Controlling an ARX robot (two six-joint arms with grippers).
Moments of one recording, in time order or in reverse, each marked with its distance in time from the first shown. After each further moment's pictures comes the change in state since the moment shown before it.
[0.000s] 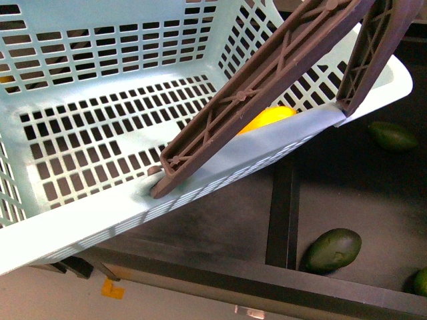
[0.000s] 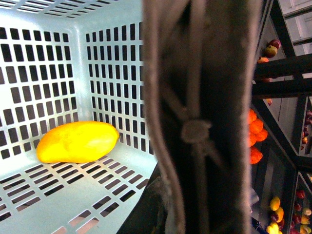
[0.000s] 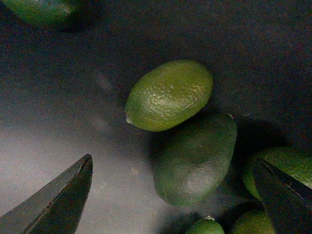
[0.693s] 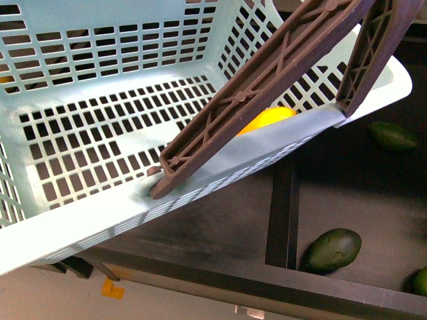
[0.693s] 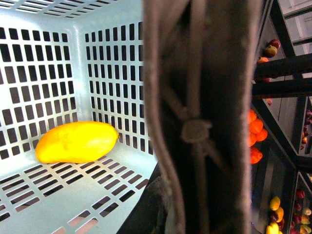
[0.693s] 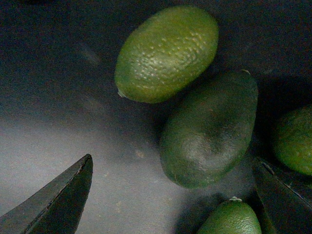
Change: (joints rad) left arm 0.000 0.000 0.000 0.000 0.000 0.000; right arm -0.040 0.042 -0.029 0.015 -0.004 0.116
